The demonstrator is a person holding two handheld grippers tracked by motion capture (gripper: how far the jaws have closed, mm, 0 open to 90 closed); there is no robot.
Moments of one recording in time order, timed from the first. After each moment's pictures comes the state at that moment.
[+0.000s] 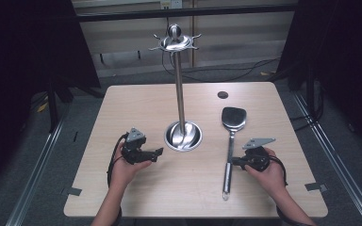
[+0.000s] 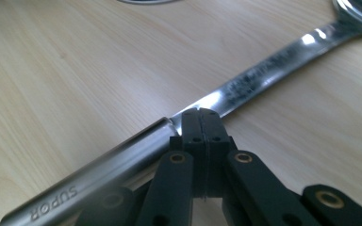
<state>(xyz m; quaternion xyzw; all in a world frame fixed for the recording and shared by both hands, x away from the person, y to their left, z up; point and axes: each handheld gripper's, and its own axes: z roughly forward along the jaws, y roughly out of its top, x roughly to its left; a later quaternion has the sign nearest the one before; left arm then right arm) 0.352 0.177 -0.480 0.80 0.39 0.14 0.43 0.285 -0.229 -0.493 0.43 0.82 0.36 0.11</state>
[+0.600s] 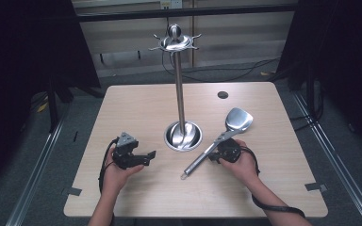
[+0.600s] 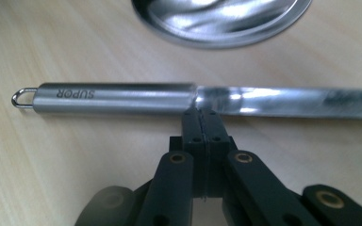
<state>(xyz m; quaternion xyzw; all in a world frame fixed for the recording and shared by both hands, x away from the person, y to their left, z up) 0.337 0.200 -0.479 0.79 0.41 0.15 0.43 0.326 -0.161 -0.494 0.38 0.85 0.35 0.08</state>
